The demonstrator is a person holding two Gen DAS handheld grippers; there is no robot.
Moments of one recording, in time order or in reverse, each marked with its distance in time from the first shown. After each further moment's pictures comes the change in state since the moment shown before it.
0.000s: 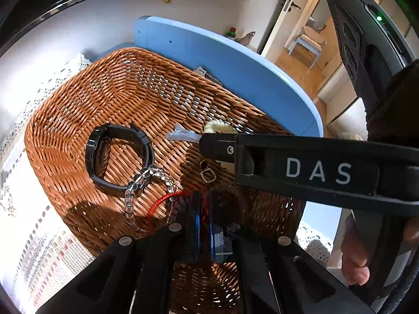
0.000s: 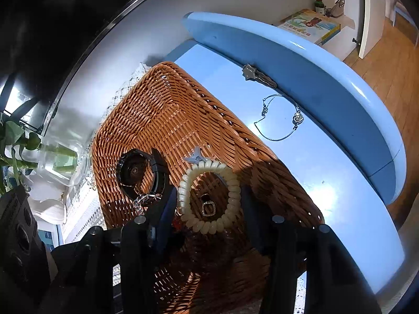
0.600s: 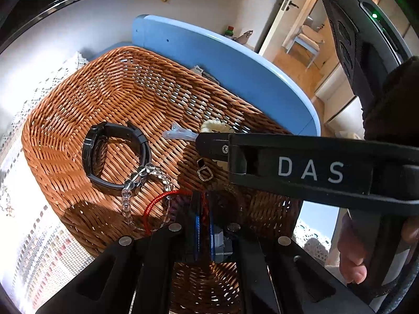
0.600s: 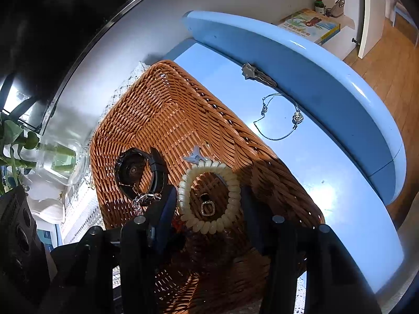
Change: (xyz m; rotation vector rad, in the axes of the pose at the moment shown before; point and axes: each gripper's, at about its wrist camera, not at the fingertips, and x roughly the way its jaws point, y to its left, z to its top) left arm -0.001 -0.002 0.000 0.000 0.004 -0.009; right arm 0.001 0.000 0.000 -0.002 0.004 -0.007
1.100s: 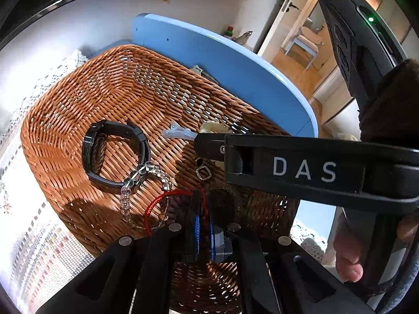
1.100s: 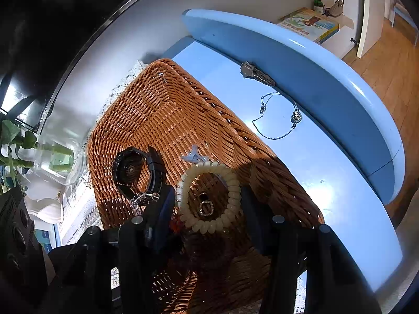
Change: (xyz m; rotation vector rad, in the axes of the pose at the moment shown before) left arm -0.003 0.001 0.000 -0.015 0.006 -0.021; right arm 0.001 0.000 0.000 0.002 0.011 -0.016
